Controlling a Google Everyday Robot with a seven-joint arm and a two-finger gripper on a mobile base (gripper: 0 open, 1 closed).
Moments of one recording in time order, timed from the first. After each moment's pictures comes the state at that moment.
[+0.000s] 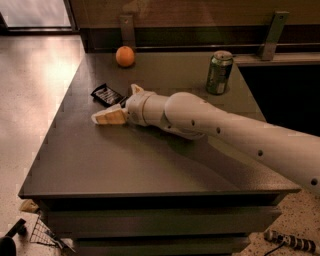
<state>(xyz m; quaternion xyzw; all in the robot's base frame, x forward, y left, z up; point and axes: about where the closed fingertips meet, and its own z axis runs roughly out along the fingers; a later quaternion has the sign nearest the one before) 0.650 0.130 0.807 -0.37 0.70 0.28 0.54</state>
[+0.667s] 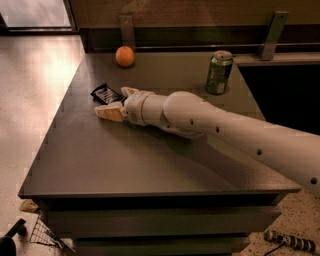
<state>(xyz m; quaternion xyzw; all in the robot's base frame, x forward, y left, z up) 0.649 0.132 0.814 -0.37 0.70 0.28 0.54</state>
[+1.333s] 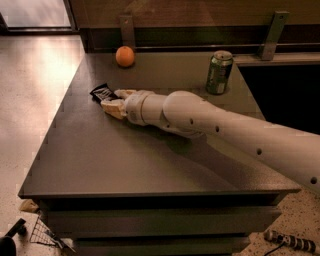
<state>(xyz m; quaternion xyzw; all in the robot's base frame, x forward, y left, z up) 0.649 0.132 0.815 -0.37 0.70 0.28 0.54</state>
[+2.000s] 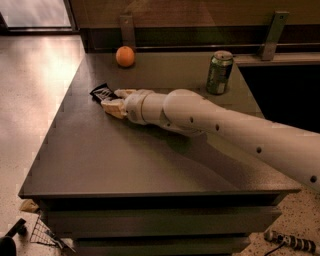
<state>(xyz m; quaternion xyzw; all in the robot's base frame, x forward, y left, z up) 0.650 0.132 0.818 -0.38 0.70 0.28 0.54</state>
